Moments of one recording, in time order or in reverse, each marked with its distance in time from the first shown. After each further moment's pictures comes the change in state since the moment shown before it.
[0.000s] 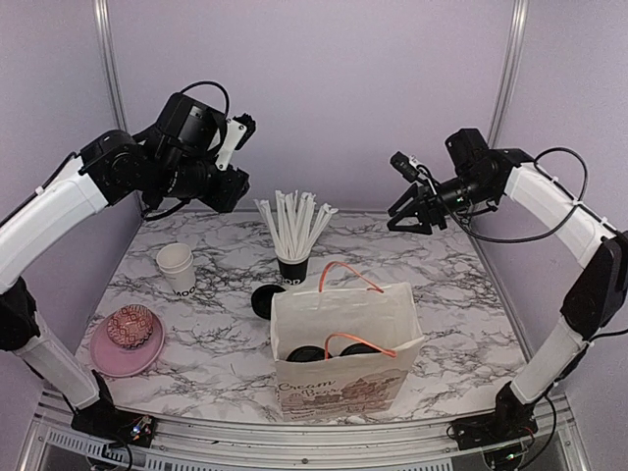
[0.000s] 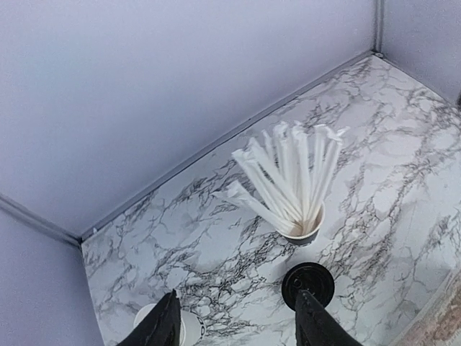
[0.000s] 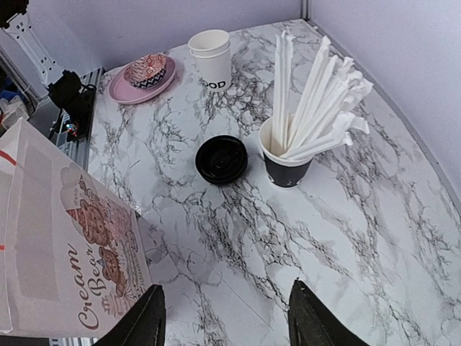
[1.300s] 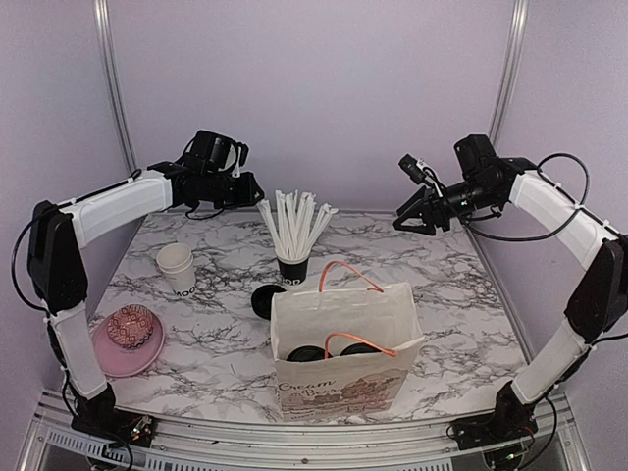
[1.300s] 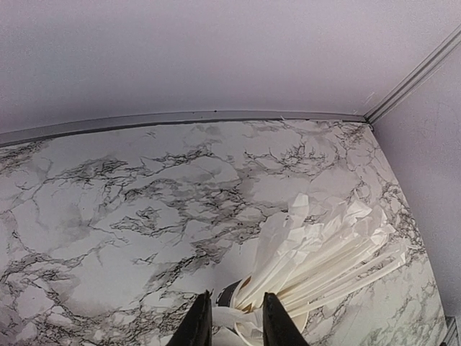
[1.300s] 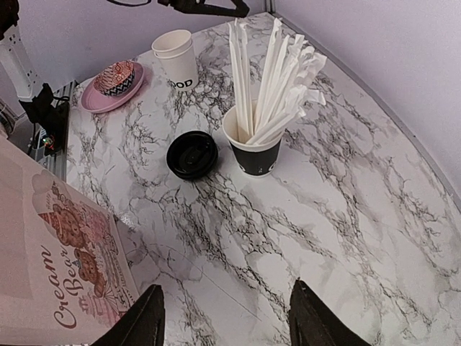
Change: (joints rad) left arm 0.395 0.335 -0.130 0.499 0.551 -0.431; right arm -0.063 -0.047 -0.101 0.123 0.041 0.090
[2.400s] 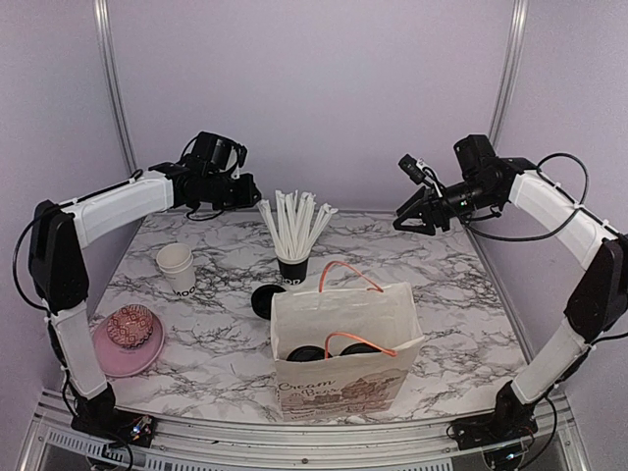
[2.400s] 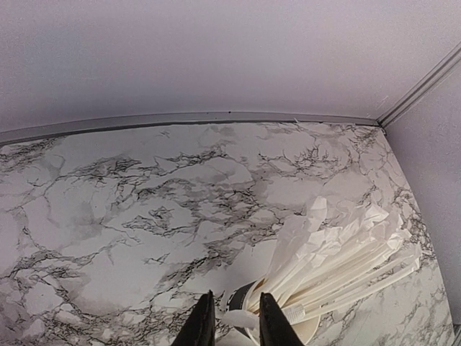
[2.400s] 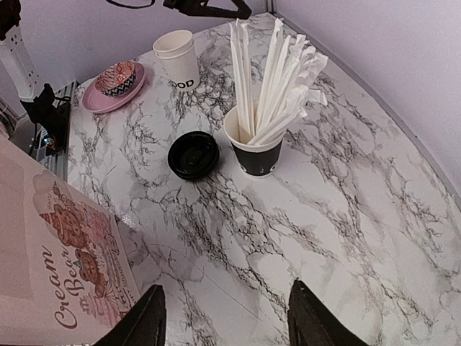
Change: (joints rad) left arm 0.000 0.005 0.000 -0.008 -0.051 -0.004; right arm 0.000 0.003 0.000 0.000 -0.005 0.000
